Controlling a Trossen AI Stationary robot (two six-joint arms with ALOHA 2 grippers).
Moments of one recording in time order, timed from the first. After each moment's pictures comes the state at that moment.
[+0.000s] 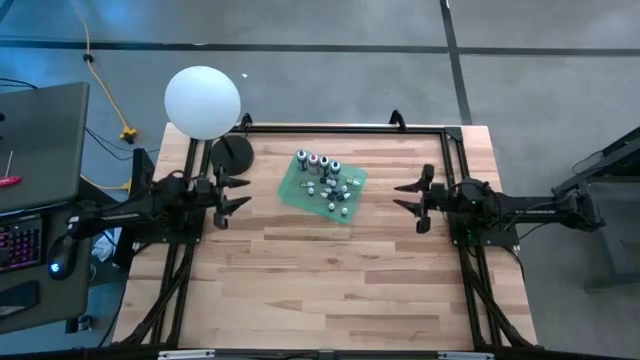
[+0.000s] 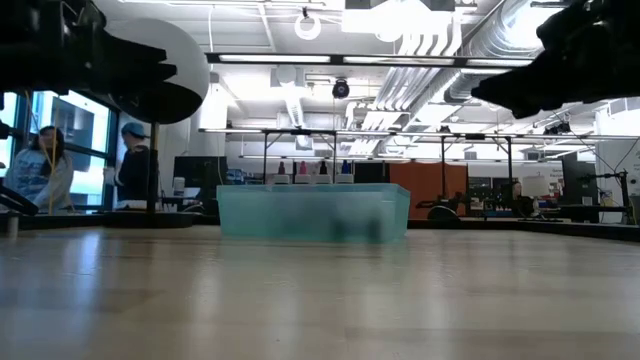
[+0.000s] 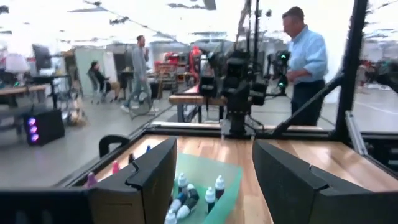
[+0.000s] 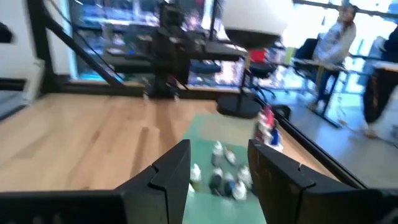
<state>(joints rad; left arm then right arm) 0.14 0.03 0.03 0.19 0.00 0.02 -0.11 0.36 0.08 0.27 0.04 -0.09</state>
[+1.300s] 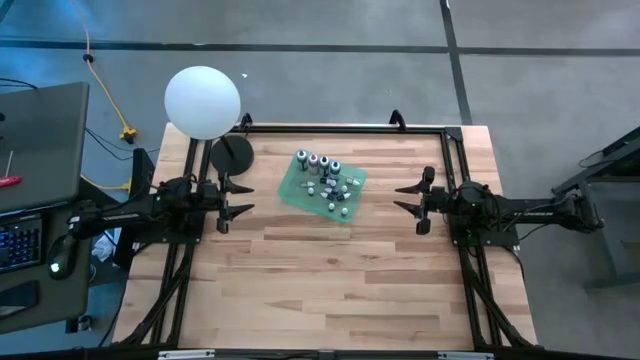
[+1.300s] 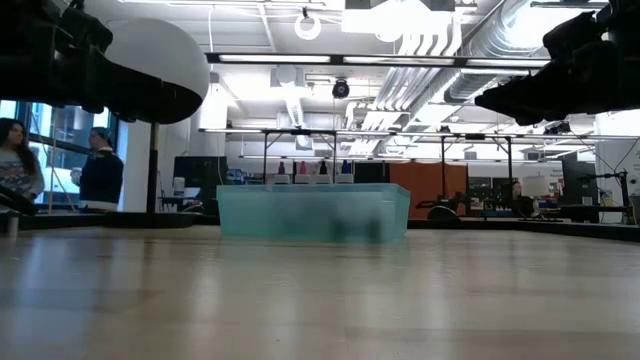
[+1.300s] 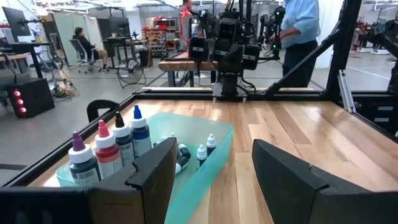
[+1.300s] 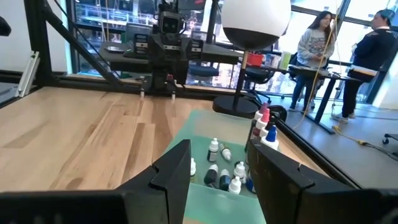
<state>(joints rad) 0.14 0.02 0.01 0.02 0.04 0.04 -0.11 0.32 0.01 0.31 0.05 -0.13</state>
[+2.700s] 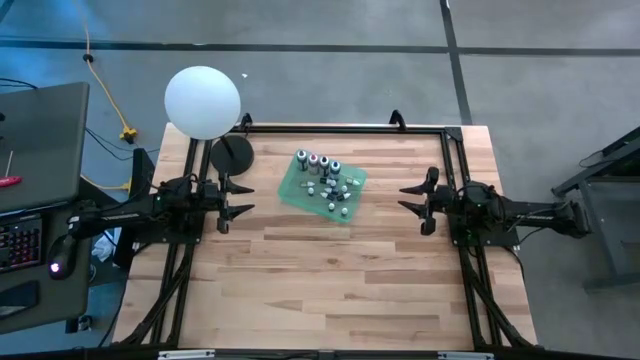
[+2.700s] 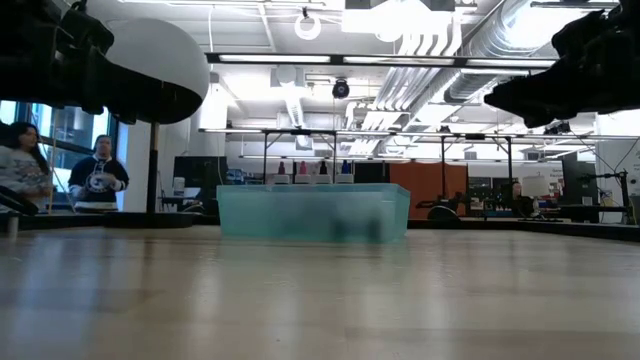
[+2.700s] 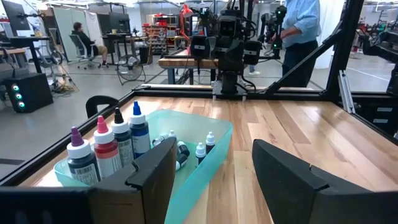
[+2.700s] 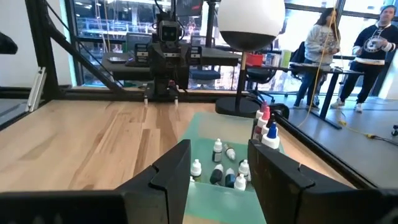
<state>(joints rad) 0.14 0.02 0.01 0.02 0.04 0.02 -0.11 0.13 0.01 0.14 0.05 -0.06</state>
